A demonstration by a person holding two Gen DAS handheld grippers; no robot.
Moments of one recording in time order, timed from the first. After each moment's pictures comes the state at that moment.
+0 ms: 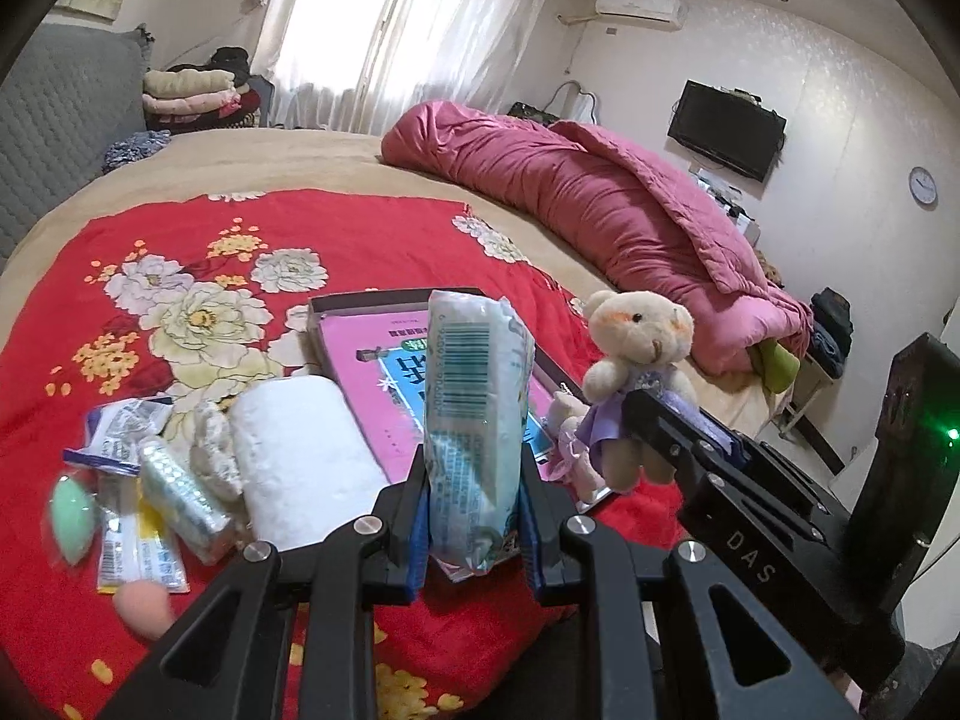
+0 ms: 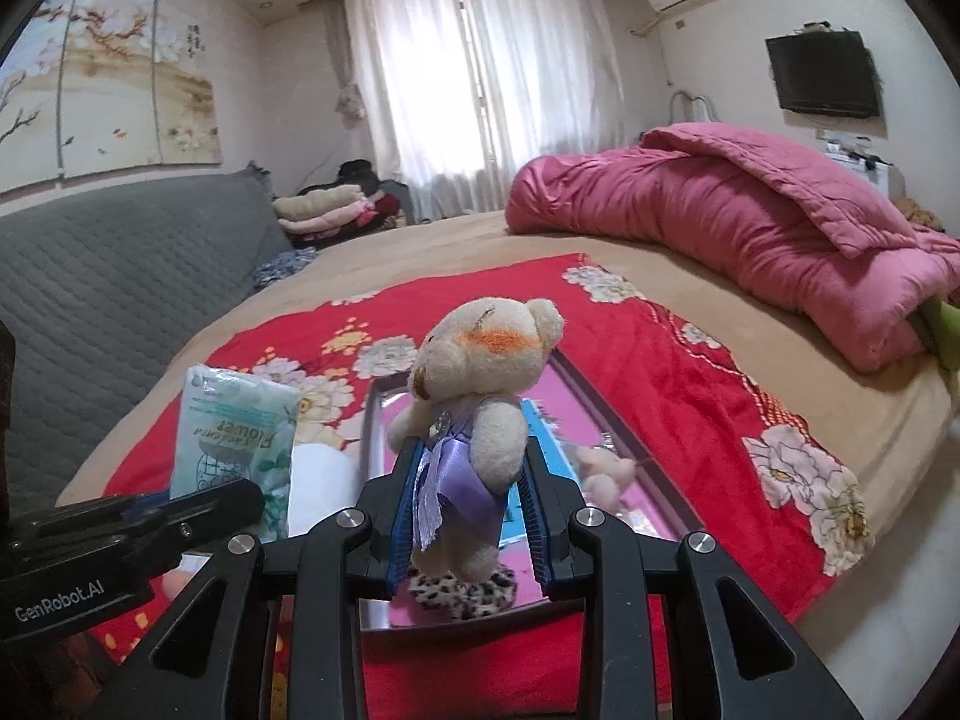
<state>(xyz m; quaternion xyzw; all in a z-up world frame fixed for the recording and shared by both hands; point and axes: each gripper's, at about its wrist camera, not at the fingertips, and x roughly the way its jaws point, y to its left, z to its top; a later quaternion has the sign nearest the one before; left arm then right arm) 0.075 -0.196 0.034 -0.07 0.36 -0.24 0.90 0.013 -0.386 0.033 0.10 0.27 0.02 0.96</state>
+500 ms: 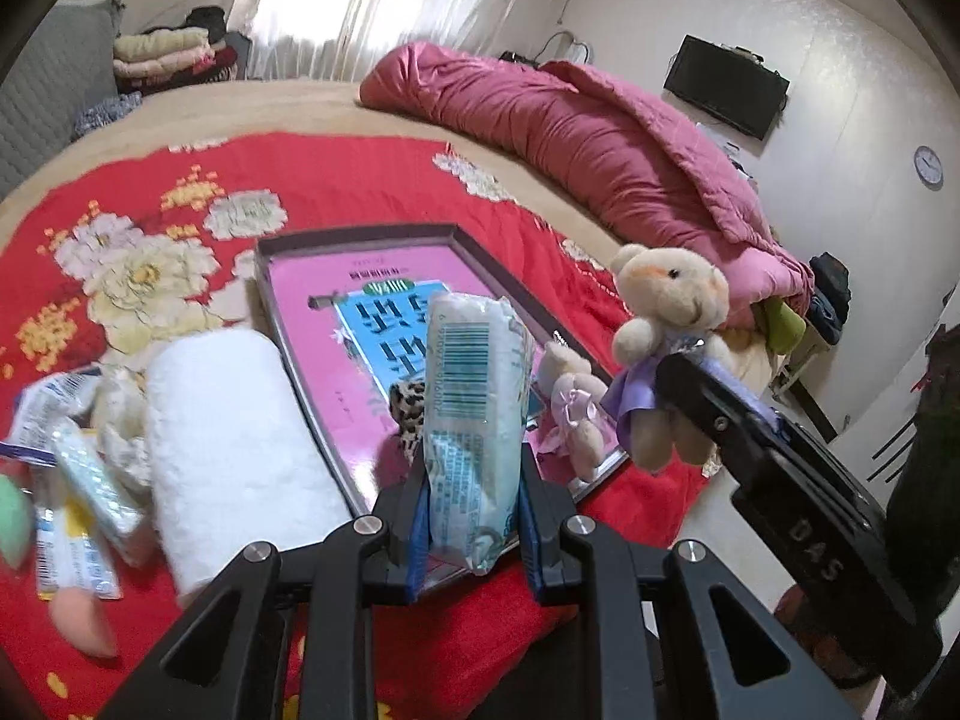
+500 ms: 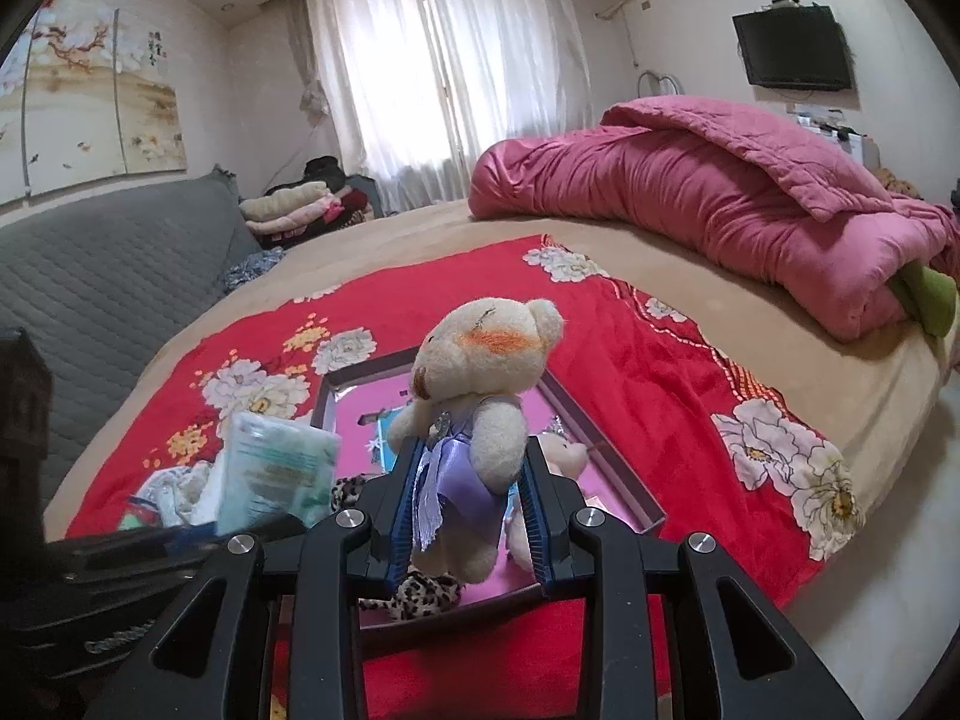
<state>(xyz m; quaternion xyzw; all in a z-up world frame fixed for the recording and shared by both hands) 0.105 -0.238 -0.006 -0.06 0.41 -0.26 0.87 0.022 -0.414 0.014 0.12 0.29 -0.01 0.95</state>
